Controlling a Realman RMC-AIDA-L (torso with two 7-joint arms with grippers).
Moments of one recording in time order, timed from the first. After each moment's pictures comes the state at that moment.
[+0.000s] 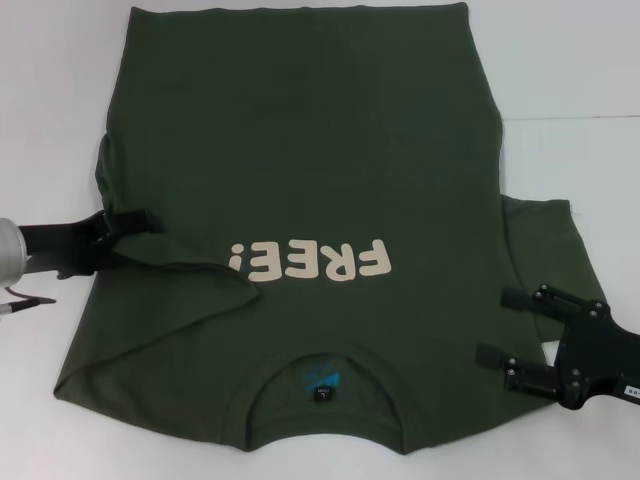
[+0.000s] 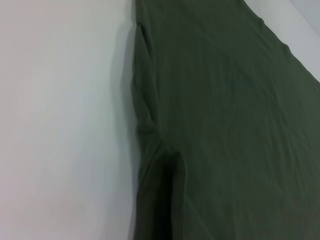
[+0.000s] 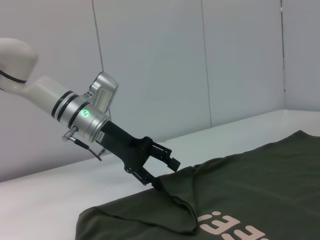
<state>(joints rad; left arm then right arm) -0.68 -2.06 0.50 0.61 2.42 1.06 -2.53 0.36 2.09 -0.44 -0.50 -2.02 -1.67 0.94</state>
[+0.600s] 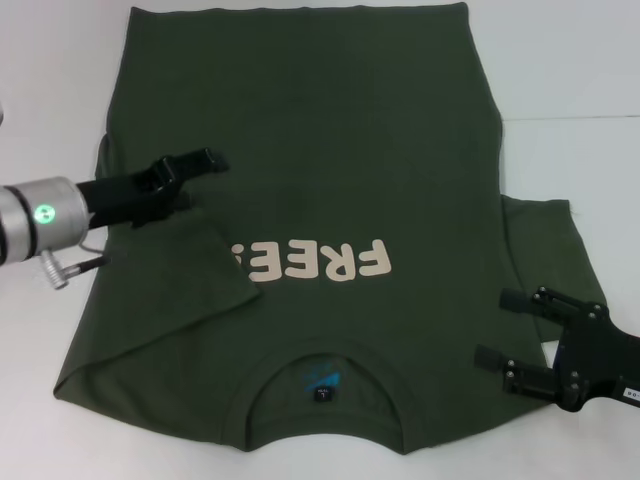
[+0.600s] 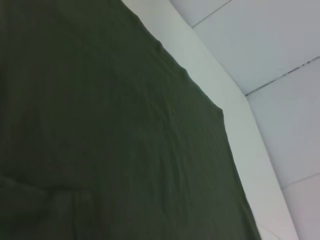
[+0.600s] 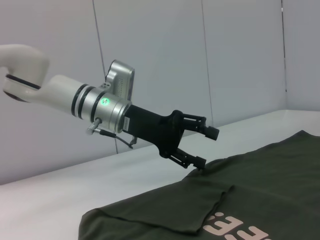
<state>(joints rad) -0.74 -2.08 0.50 0.51 2.13 1.05 -2.35 0.36 2.09 -0.44 -0.49 -2.02 -1.67 0.94</state>
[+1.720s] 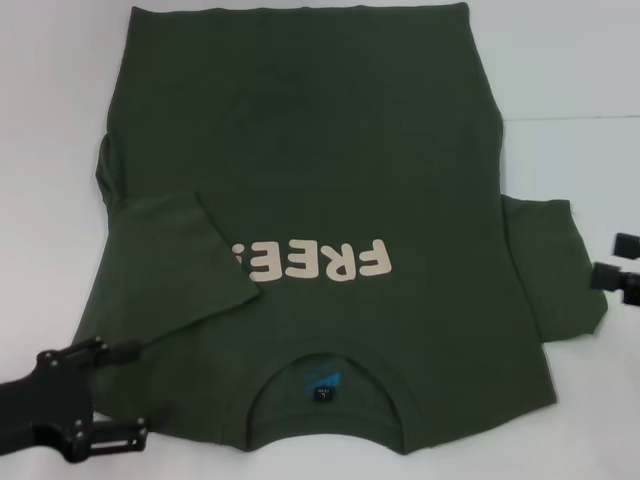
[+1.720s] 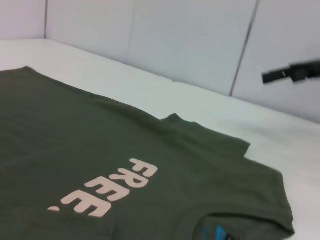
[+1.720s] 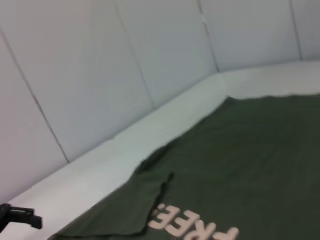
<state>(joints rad) -0.29 -2.17 0.47 0.91 2.19 1.75 -1.23 0.34 2.05 -0.41 -0.93 -2.04 -1.76 1.63</state>
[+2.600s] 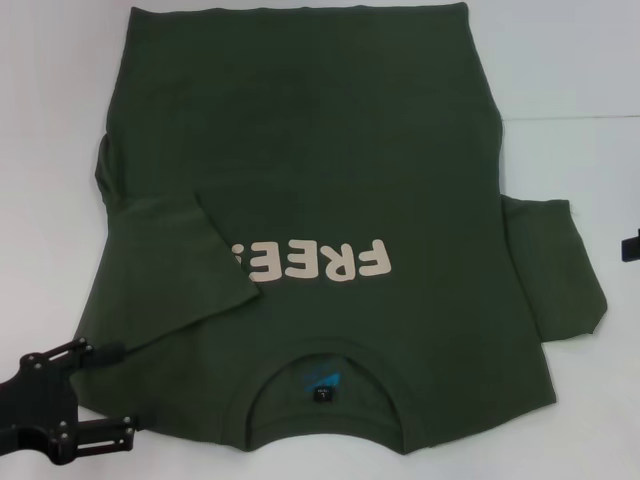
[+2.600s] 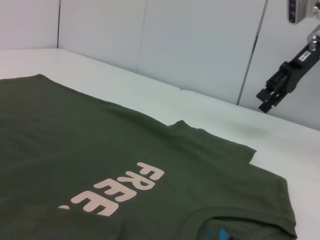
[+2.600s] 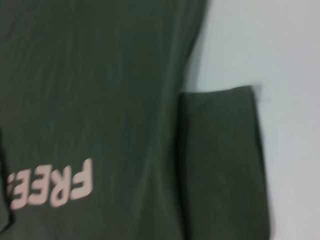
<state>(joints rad) -0.29 -2.16 0.39 0.90 2.21 1.78 -1.23 0.65 1.96 -0.45 -1.08 -2.70 -1.69 2.64</state>
